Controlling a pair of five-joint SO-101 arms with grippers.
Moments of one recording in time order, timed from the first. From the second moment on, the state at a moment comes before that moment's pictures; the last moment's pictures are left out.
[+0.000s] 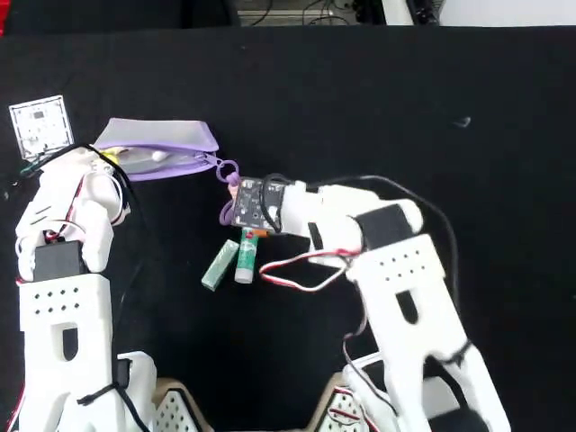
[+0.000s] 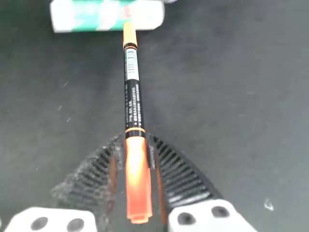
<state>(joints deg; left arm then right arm) -16.0 -51.3 48.3 38.5 2.6 -17.9 -36.5 36.3 73.4 62.3</state>
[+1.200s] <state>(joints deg) -13.5 -51.3 50.3 38.5 2.6 -29.2 -45.8 13.7 86.0 44.4</state>
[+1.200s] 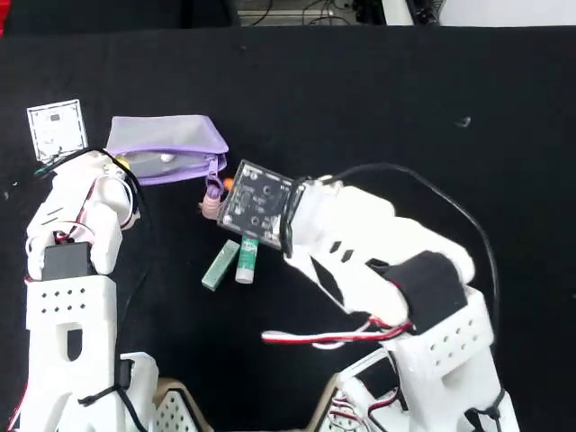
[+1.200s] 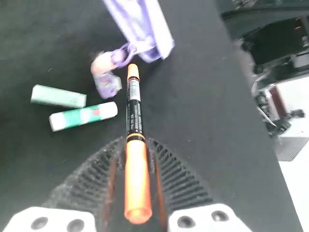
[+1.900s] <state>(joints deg) -13.5 -51.3 50.4 38.5 2.6 -37.5 -34.0 3.3 82.2 38.5</state>
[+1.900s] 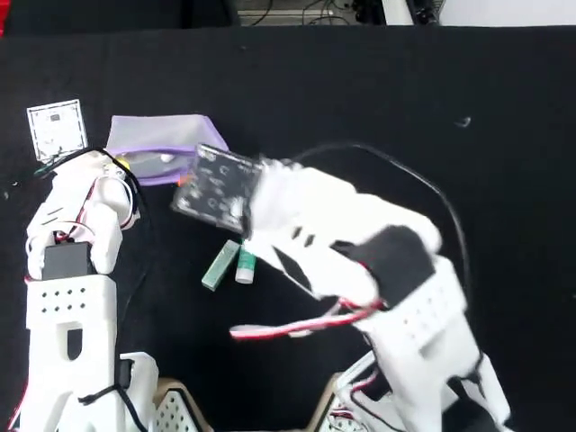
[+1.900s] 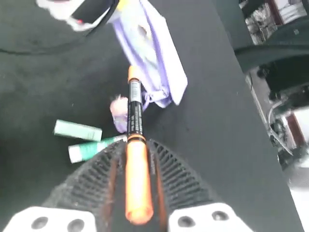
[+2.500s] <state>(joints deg) -13.5 -51.2 50.5 38.5 2.6 -37.6 -30.9 1.5 76.1 38.5</state>
